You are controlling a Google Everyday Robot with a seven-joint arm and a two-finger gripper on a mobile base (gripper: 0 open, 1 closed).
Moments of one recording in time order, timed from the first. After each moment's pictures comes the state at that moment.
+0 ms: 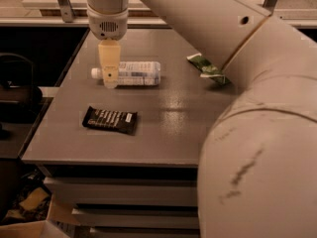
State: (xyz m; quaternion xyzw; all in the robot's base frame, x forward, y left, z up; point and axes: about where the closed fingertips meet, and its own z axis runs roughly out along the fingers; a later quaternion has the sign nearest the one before) arm 0.609 0.115 0.921 -0.76 0.64 0.00 0.12
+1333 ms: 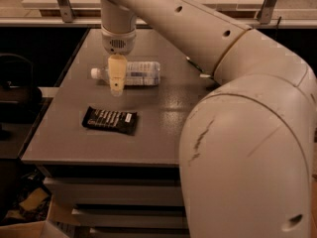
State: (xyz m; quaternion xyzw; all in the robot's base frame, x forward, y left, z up) arm 0.645 0.107 0.858 -0.72 0.68 0.02 0.10
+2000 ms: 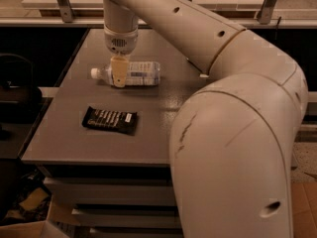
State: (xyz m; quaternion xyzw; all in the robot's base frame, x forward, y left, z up) arm 0.659 0.104 0.852 -0.70 0.71 0.02 0.09
